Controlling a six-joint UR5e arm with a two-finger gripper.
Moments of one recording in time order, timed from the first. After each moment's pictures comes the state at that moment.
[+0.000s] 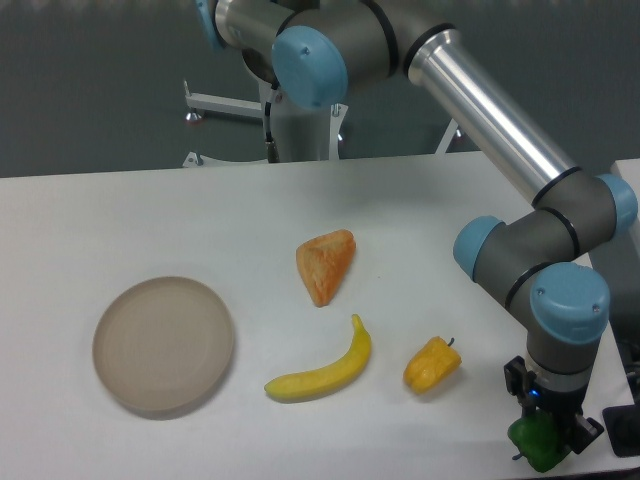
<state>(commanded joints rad) 2.37 -2.65 -0.48 -1.26 1.60 1.49</state>
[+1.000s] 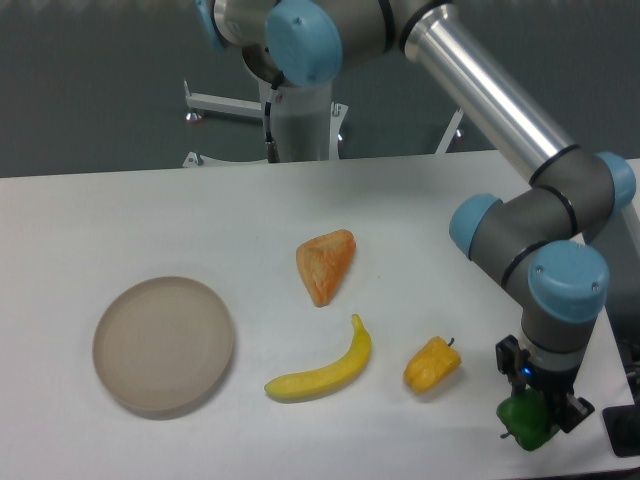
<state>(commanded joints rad) 2.38 -2.43 -0.76 -1.27 1.54 1.50</state>
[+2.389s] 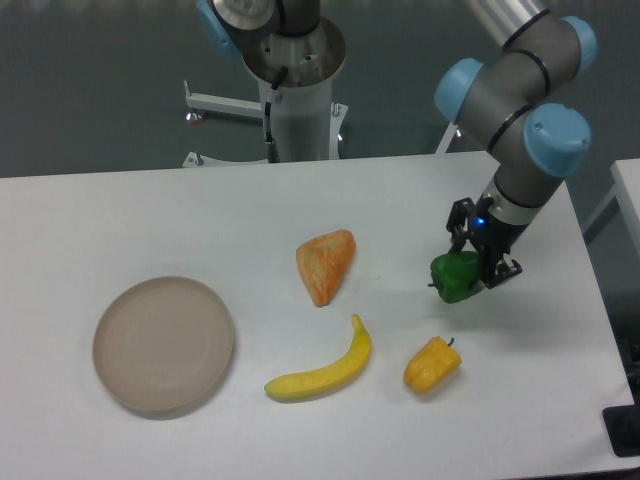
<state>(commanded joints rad) 2.52 -2.01 -1.47 -1.28 1.37 1.82</state>
